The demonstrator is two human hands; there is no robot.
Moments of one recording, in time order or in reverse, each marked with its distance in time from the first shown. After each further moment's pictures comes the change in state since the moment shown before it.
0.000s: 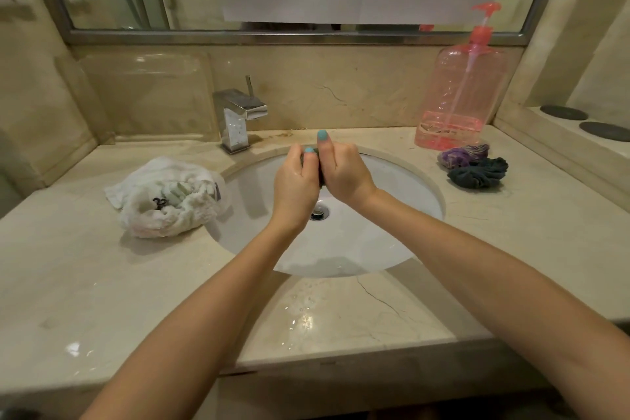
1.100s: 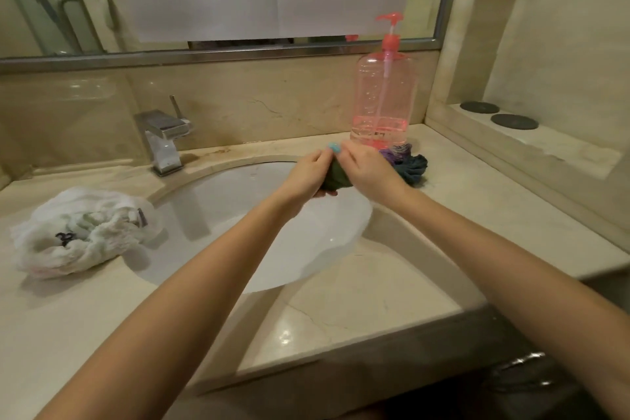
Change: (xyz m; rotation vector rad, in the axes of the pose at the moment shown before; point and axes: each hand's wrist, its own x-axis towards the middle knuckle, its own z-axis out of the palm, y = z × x) left_hand 0.012 0.039 0.116 -0.014 -0.549 -0.277; right_hand -0.033 0.069 -0.146 -0.296 -0.053 0.057
